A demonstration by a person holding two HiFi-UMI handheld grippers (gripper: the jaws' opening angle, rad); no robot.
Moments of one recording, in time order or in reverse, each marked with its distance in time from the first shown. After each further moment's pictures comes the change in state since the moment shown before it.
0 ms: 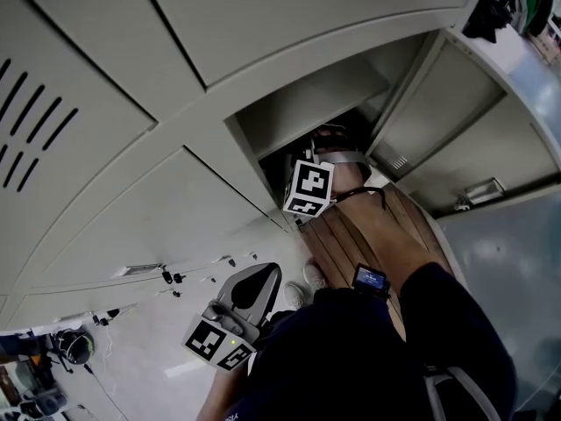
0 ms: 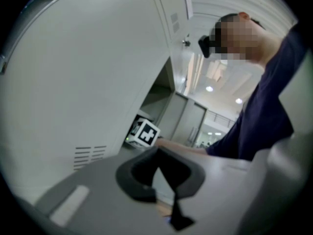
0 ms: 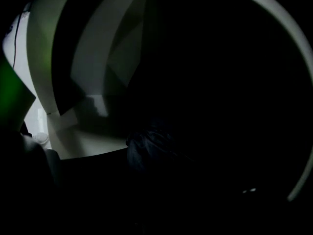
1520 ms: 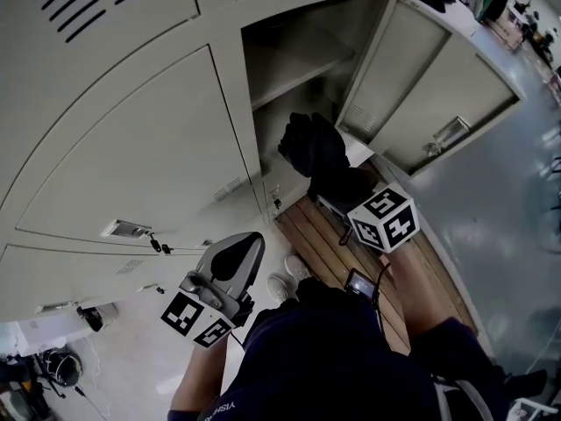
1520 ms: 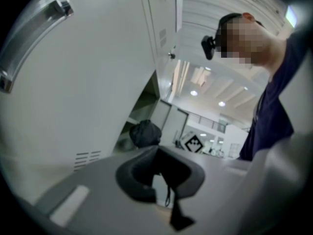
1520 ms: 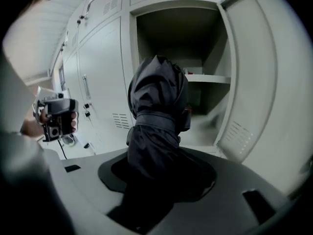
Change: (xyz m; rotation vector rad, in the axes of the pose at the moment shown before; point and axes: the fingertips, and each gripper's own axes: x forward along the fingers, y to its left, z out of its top) left arm -0.041 -0.017 0.009 0.051 -0.048 -0.178; right arm -0.207 0.085 -0.048 1.033 -0.179 0.369
